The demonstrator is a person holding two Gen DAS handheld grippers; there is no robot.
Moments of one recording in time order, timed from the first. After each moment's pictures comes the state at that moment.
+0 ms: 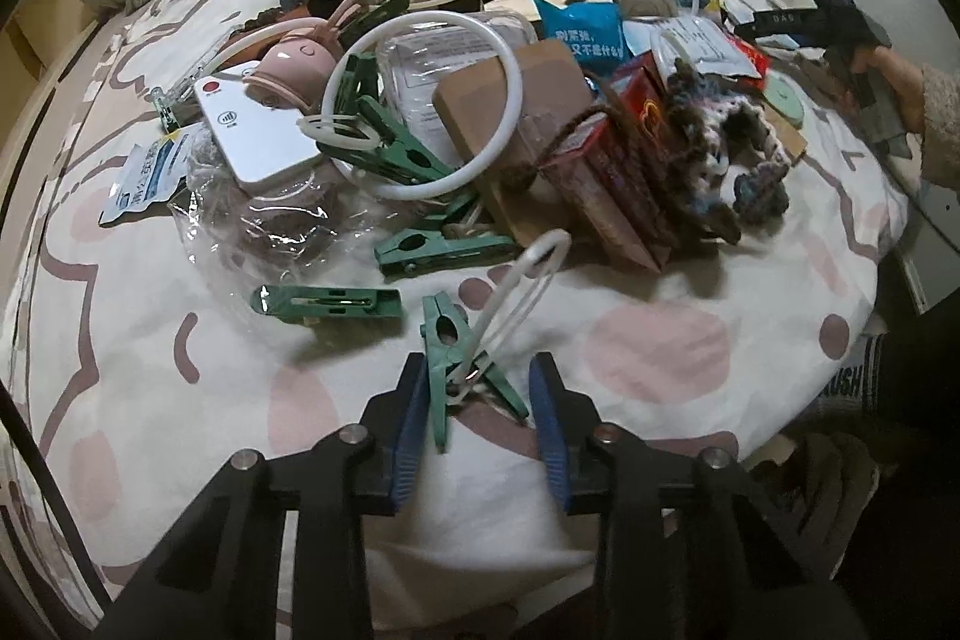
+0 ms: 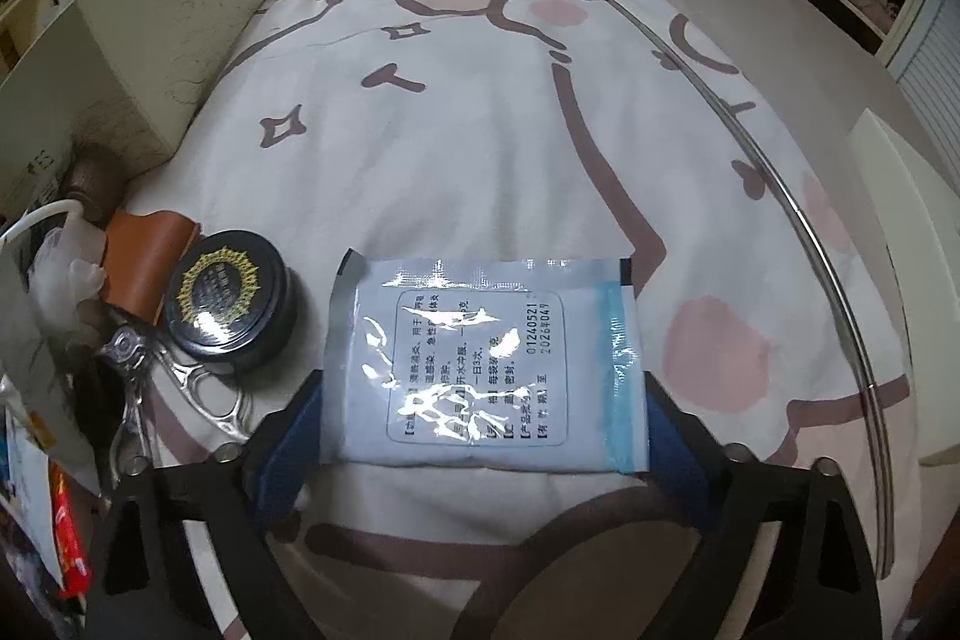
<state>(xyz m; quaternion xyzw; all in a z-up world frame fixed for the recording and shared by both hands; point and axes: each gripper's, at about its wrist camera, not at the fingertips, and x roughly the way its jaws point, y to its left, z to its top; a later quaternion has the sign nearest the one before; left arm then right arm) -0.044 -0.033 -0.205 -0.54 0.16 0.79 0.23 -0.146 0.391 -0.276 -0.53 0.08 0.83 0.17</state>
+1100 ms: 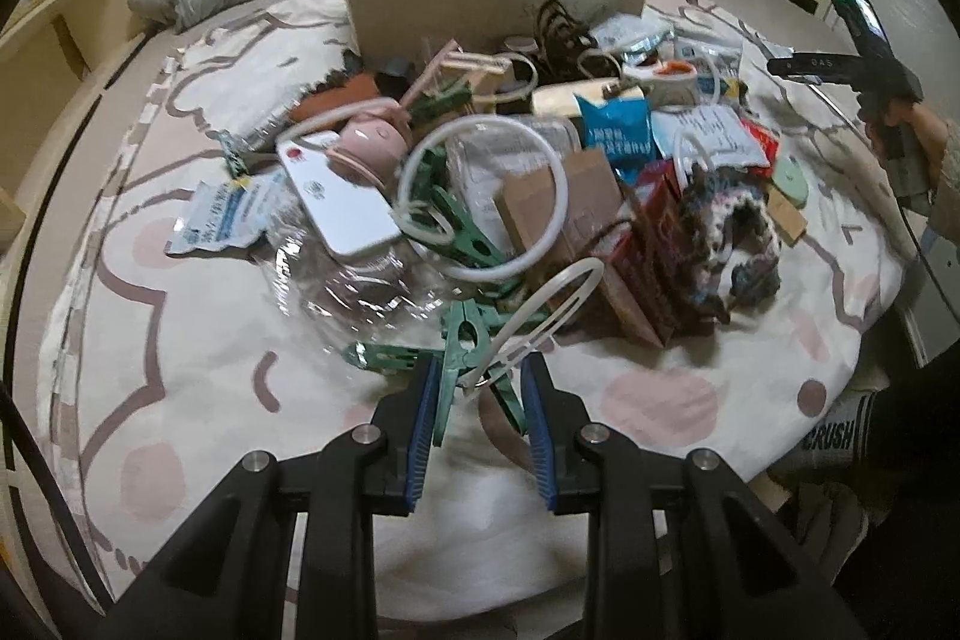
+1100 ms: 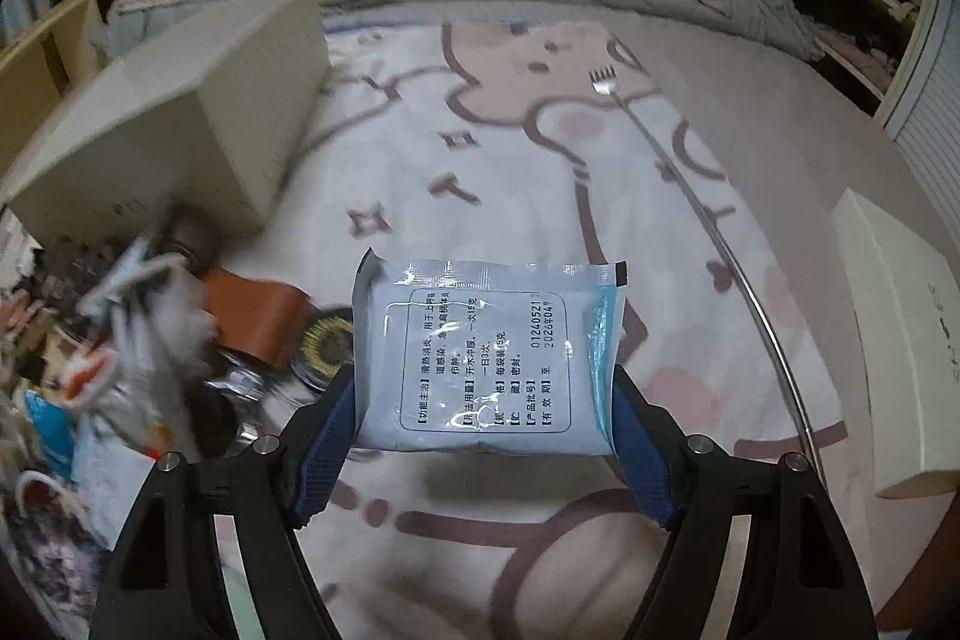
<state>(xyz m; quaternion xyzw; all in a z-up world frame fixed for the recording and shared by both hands) -0.055 -0.050 -0.162 -0.49 0.13 0.84 0.20 -0.134 0.366 -0.210 -0.46 0.06 0.87 0.15</state>
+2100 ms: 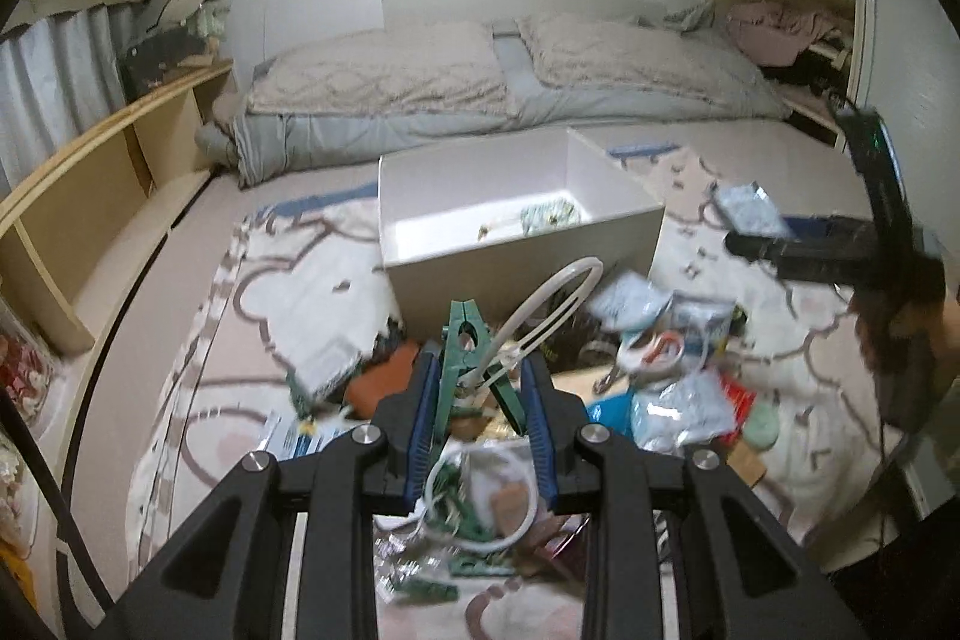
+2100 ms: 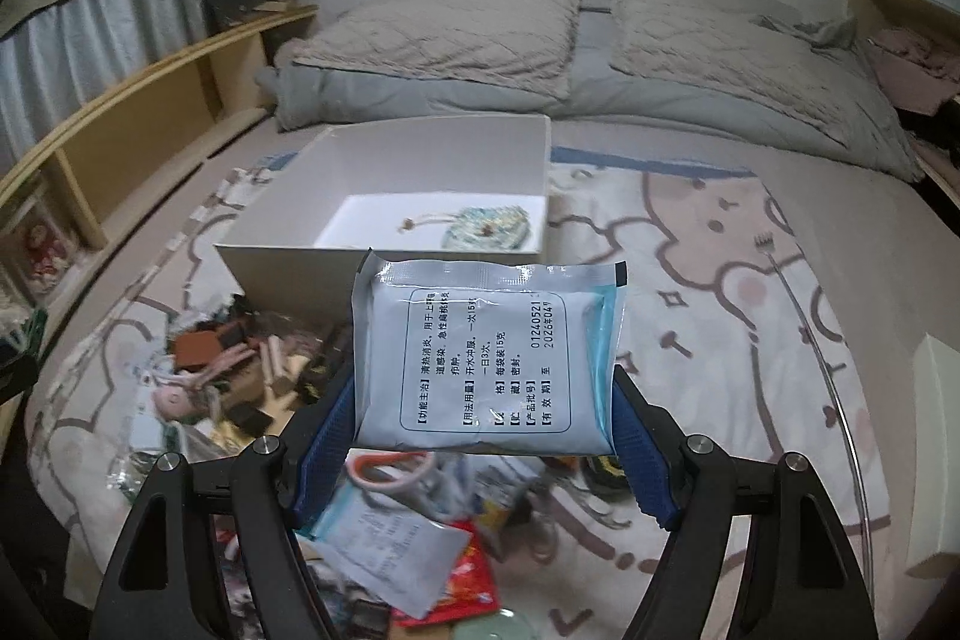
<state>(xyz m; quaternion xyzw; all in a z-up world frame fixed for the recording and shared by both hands) -0.087 -0.003 -0.030 -0.33 0.09 0.93 0.16 -0.144 0.255 -0.119 -0.37 0.04 0.93 0.00</state>
